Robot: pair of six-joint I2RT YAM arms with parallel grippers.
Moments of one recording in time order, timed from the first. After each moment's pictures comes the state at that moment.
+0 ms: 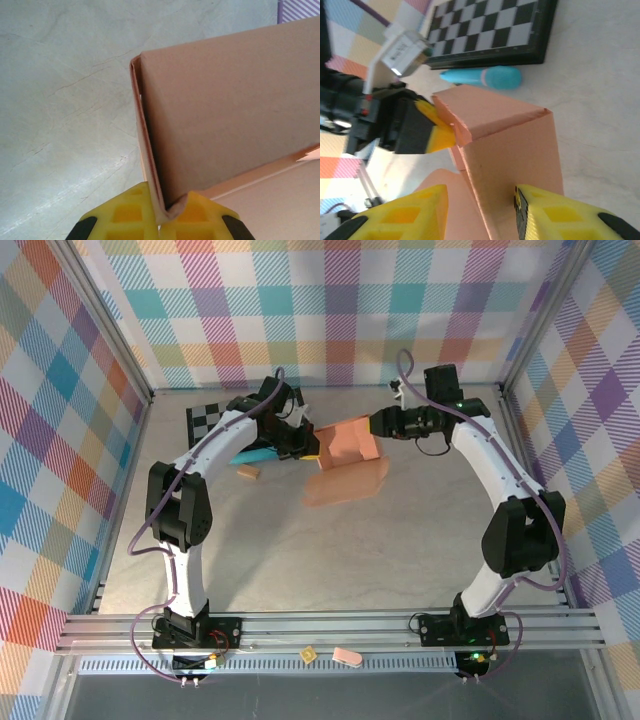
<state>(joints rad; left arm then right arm) -0.40 1.99 1.78 -0.90 0.63 -0.37 0.24 1.69 1.57 -0.74 -0.68 0.16</state>
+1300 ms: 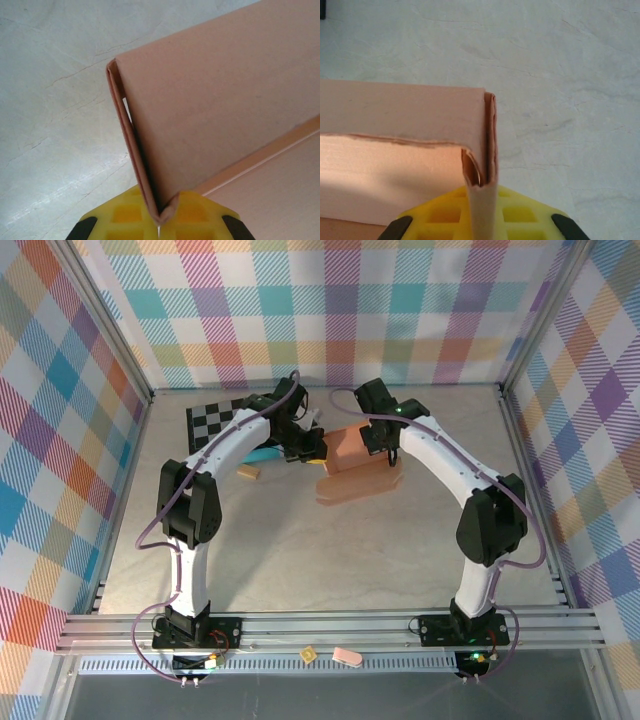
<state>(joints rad) -0.46 2.05 1.87 -0.99 0.54 -0.38 0.53 1.84 1.70 -0.95 0.36 0.12</state>
